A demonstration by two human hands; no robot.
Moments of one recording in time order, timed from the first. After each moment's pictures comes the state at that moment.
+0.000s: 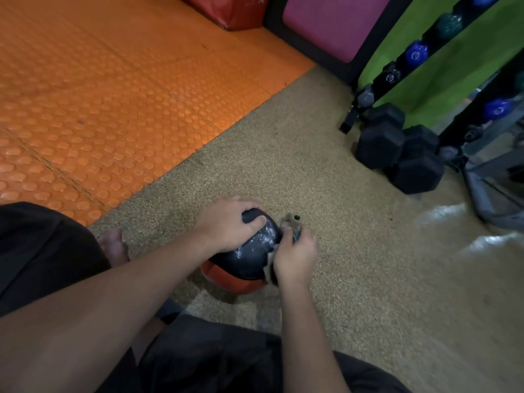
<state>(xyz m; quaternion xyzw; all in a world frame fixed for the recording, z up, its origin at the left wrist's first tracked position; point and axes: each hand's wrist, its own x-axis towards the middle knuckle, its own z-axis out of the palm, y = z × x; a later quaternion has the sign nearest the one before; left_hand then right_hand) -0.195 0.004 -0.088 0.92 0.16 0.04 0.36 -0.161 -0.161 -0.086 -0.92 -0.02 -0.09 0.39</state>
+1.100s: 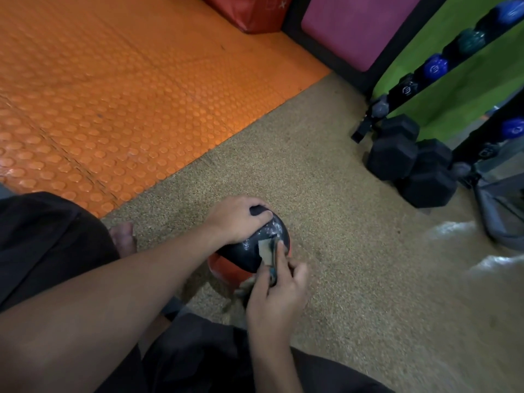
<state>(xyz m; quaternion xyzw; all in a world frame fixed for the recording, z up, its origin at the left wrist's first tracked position) -0.185 0.016 -0.085 0.89 0.19 0.02 0.41 -0.248 -0.158 -0.089 -0.90 -0.15 -0.15 0.39</state>
